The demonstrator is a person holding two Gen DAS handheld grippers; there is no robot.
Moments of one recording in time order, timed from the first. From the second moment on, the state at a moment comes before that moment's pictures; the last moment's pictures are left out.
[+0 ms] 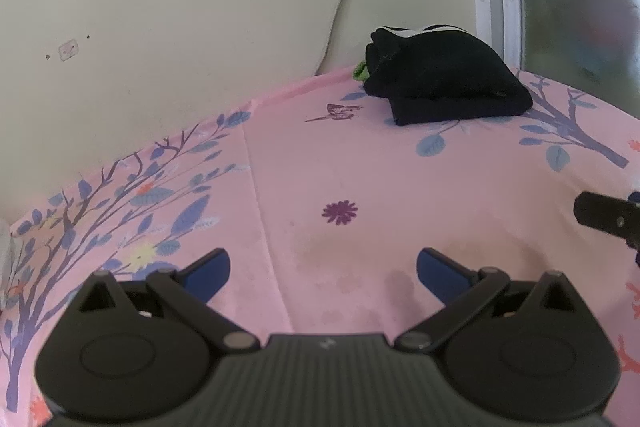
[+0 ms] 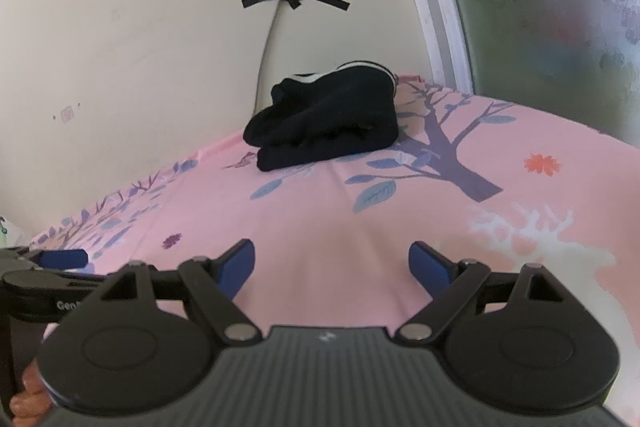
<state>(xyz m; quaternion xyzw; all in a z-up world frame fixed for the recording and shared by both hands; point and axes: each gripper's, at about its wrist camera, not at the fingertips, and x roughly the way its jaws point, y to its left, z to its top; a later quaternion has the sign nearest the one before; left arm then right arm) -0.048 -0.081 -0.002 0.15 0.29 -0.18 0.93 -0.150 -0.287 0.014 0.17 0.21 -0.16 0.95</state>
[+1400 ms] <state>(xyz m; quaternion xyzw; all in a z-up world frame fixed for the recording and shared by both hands) -0.043 -0.084 -0.007 0.17 0.31 -0.18 0.92 -0.136 -0.283 0.013 0.22 0.22 -0.14 0.94</state>
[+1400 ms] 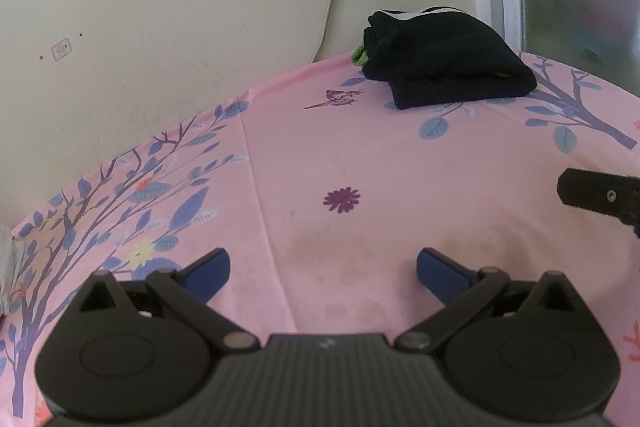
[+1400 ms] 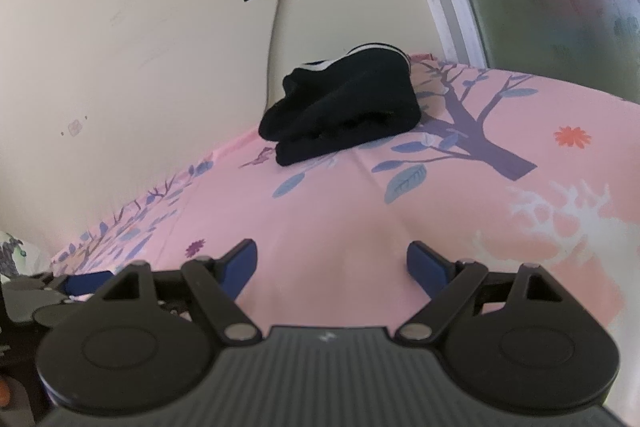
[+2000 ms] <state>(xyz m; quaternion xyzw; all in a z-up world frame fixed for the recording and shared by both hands) -0.042 -0.083 -0.007 0.17 0.31 -0.18 0.92 -0.139 -0.282 0.014 0.22 0.21 -0.13 0.94</state>
